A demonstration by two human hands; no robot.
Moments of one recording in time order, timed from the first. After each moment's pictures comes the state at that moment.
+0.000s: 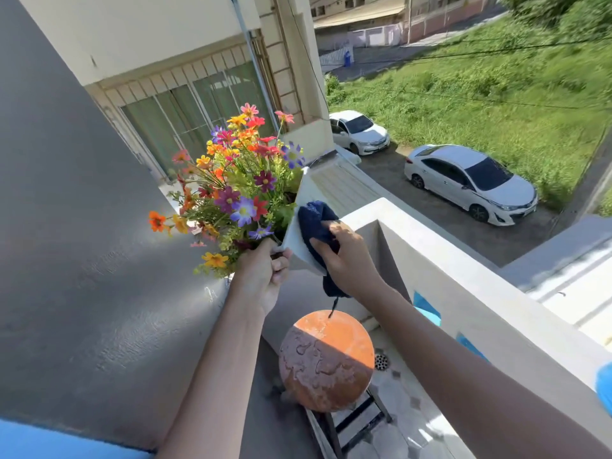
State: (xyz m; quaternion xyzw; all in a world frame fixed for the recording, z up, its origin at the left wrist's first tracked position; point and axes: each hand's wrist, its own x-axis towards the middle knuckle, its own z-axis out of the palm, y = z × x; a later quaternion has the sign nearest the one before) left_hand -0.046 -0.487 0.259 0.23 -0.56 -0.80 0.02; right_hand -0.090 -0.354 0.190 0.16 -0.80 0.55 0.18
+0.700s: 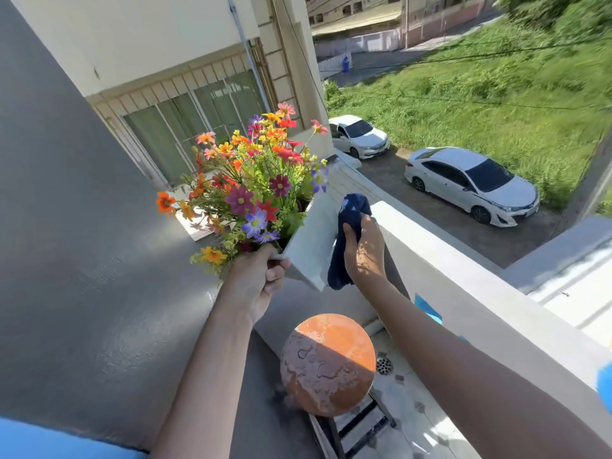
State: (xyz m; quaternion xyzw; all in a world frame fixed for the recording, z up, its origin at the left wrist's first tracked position) left_hand -0.033 -0.492 0.269 0.18 -0.62 -0.76 -0.01; right_hand -0.123 -0.339 0.165 -0.02 -0.77 0.59 0.24
